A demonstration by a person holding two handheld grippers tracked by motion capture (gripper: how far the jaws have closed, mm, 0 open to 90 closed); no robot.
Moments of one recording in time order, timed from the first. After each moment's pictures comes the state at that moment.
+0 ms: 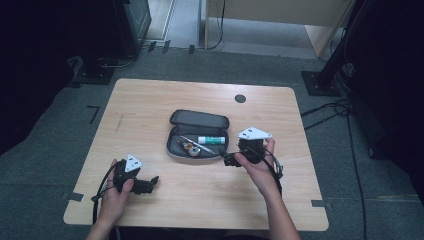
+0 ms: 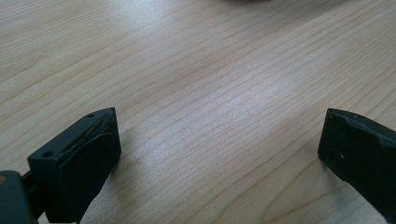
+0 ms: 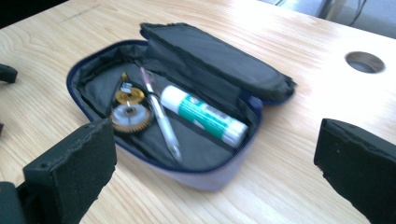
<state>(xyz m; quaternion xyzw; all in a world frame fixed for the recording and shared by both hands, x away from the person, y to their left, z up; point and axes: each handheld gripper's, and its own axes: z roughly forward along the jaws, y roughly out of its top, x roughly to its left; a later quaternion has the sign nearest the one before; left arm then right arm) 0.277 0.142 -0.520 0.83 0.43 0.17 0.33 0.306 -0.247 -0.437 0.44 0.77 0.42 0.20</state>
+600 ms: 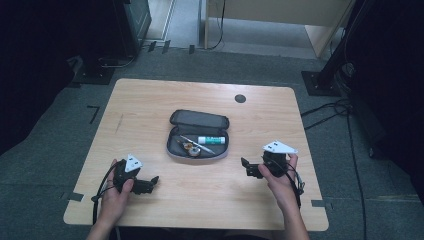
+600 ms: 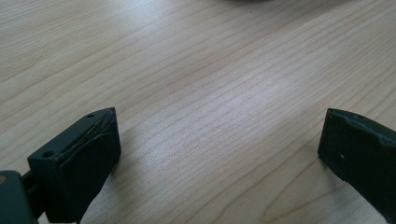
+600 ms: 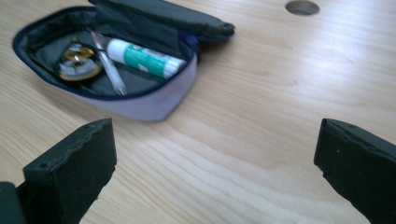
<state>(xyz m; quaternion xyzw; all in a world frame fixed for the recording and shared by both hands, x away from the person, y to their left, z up) 0.277 0.142 -0.520 0.83 0.43 0.17 0.33 0.275 -0.309 -0.465 0.49 0.74 0.41 0.21</state>
